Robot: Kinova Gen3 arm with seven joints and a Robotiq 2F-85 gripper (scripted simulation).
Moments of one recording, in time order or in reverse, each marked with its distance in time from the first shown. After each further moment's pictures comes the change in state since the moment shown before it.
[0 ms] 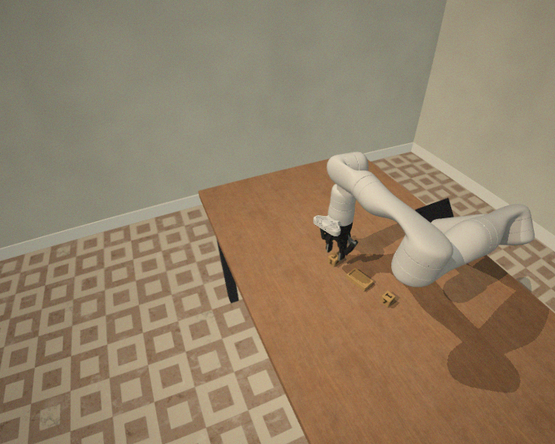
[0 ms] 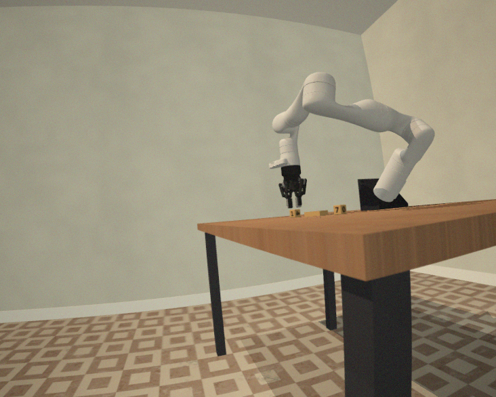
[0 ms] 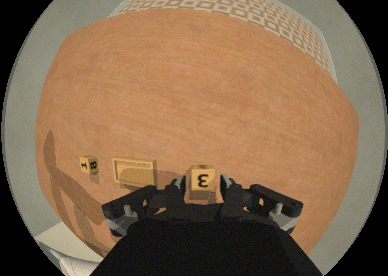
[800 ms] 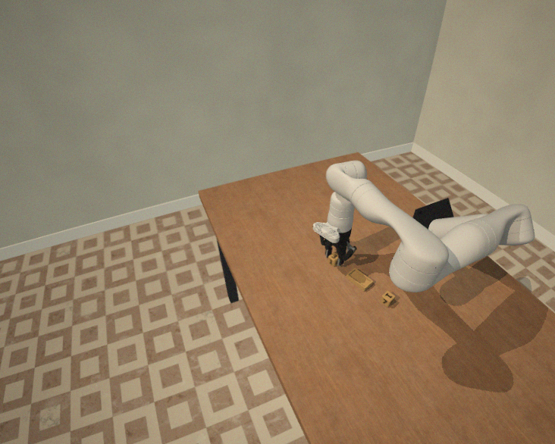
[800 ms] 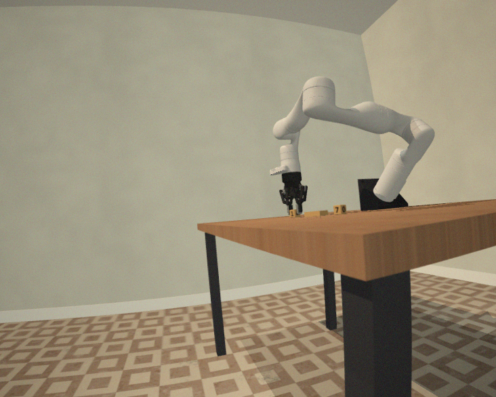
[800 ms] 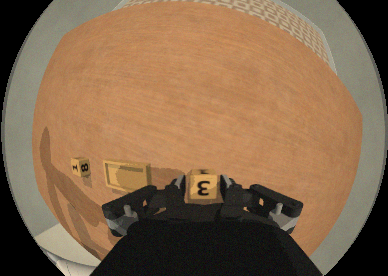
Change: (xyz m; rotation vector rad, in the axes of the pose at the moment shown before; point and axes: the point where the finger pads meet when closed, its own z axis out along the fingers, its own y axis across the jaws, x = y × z) arm 0.000 0.000 0.026 0.001 -0.001 0.000
